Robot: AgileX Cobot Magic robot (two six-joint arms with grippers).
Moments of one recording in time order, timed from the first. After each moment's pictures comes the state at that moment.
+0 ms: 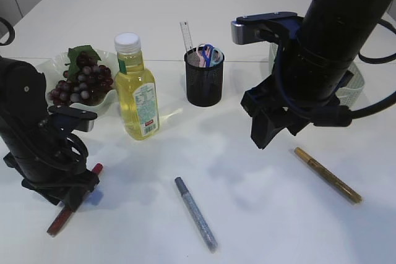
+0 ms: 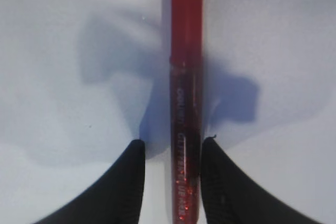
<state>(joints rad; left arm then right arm) -0.36 1.89 -0.98 -0.05 0.70 -0.03 0.45 1.66 -1.35 0.16 1.17 -0.10</state>
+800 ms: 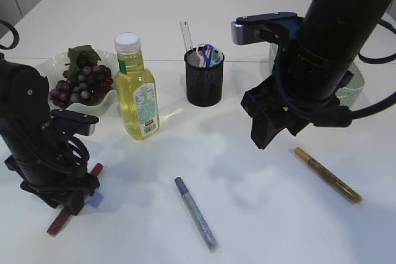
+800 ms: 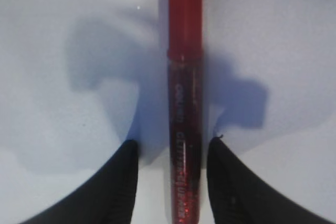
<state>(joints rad) -0.36 1.91 -0.98 -0.05 0.71 -0.02 0.45 1.66 -1.35 0.16 1.17 -0.10</state>
